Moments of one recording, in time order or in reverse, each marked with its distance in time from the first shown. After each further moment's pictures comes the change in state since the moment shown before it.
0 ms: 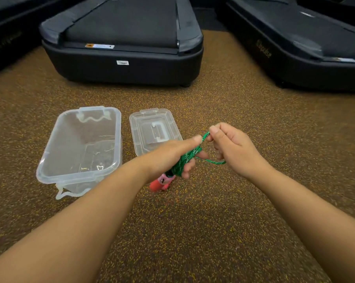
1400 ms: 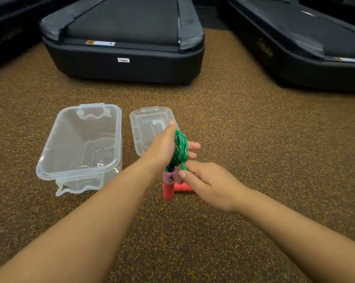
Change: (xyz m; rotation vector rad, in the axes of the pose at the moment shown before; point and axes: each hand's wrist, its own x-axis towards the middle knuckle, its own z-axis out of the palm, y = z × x) left_hand 0.015 -0.008 0.005 -0.393 0.446 -0.097; right_hand -0.040 -0.008 0.042 -0.380 -0.417 -0.137
